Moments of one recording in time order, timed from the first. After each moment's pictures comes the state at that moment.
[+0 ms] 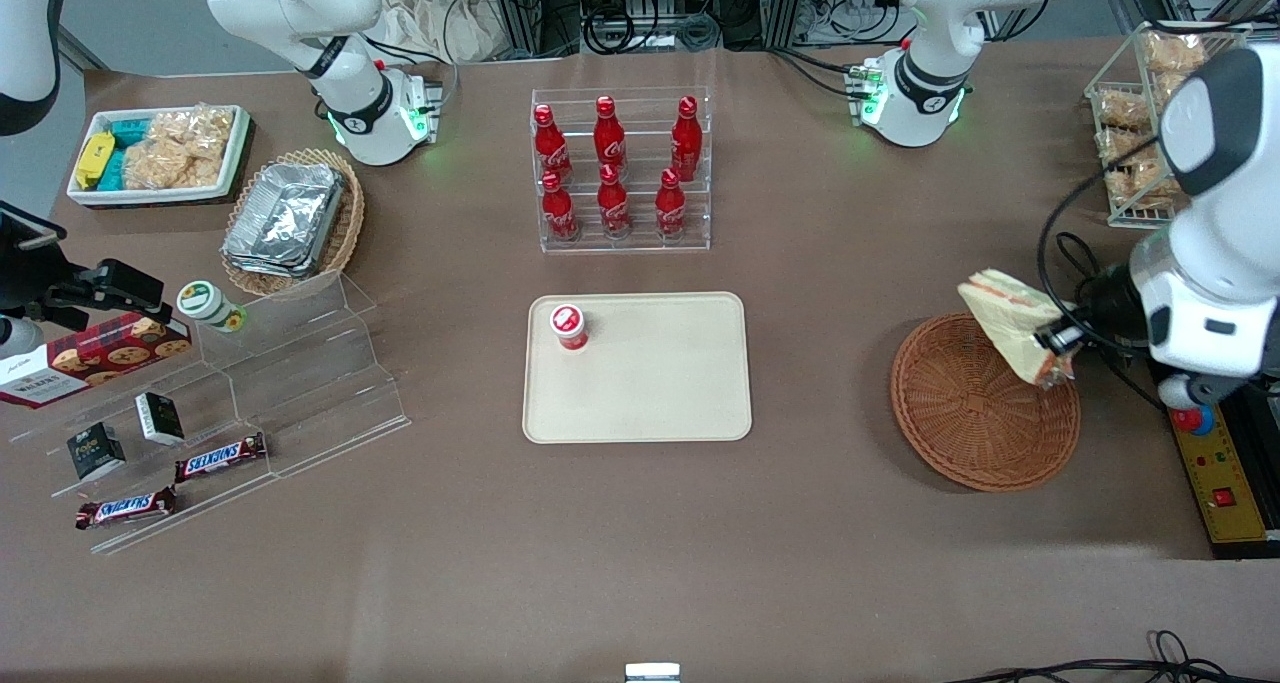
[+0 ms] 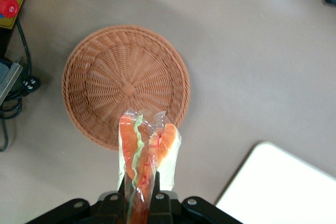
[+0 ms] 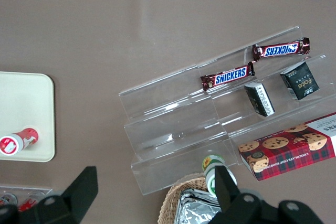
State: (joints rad) arm 0.02 0.15 -0.17 -1.55 0.02 1.71 -0.64
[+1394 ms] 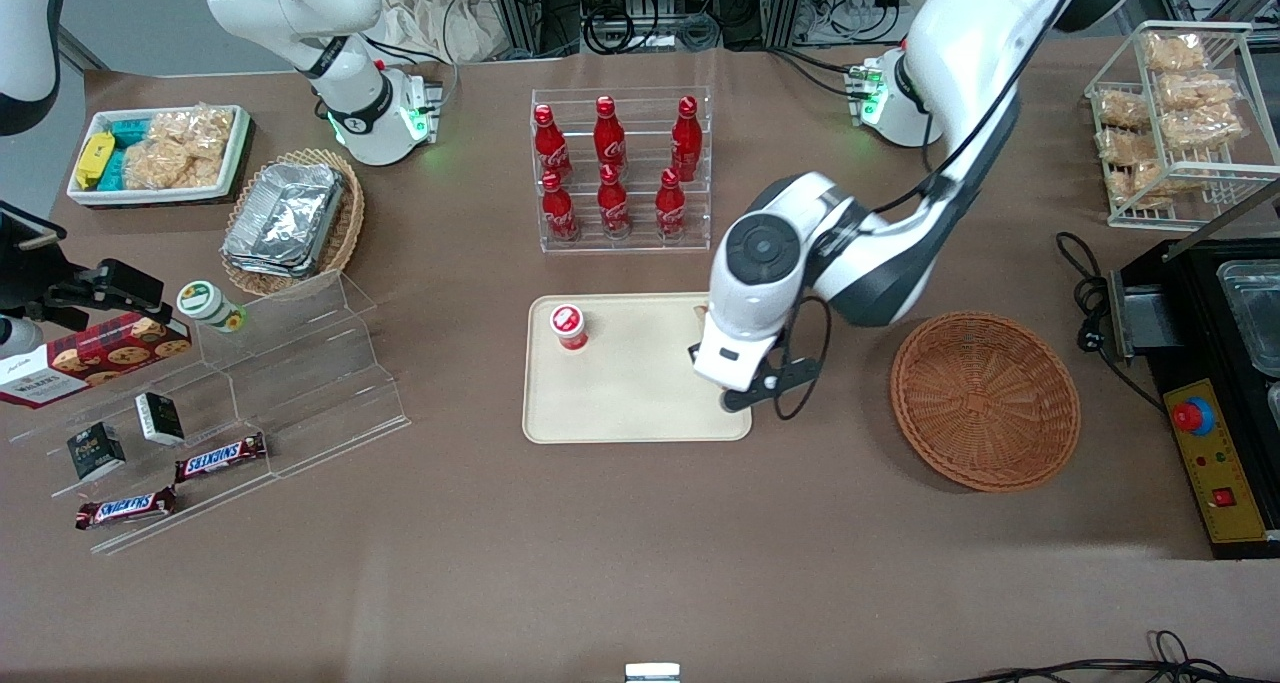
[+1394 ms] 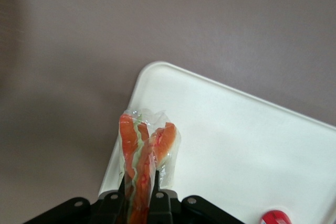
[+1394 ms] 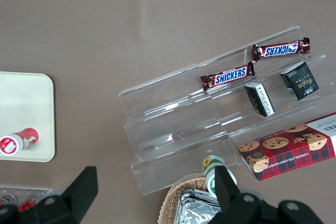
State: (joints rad) arm -0.22 0.64 -0.53 -1.53 0.35 2.06 -1.19
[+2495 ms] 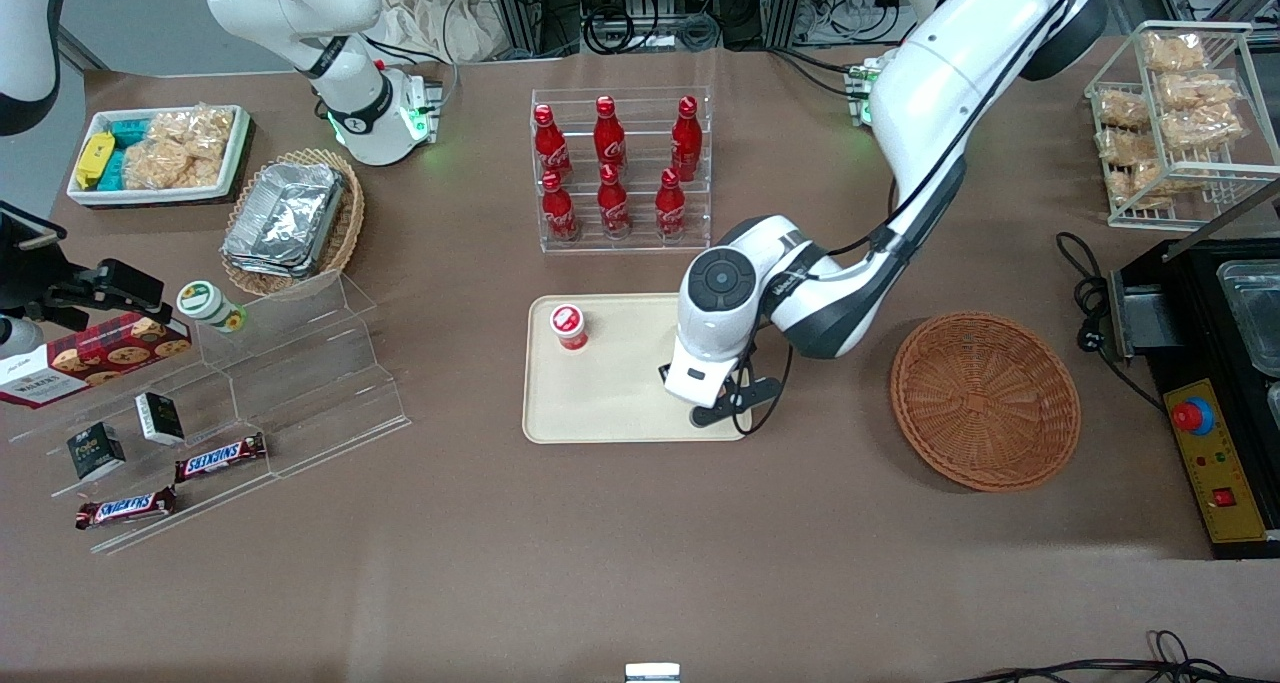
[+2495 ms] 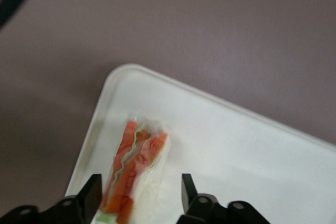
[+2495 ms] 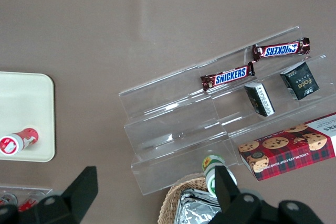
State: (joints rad) arm -0.24 0.71 -0.52 -1.48 0.43 2.12 -1.30
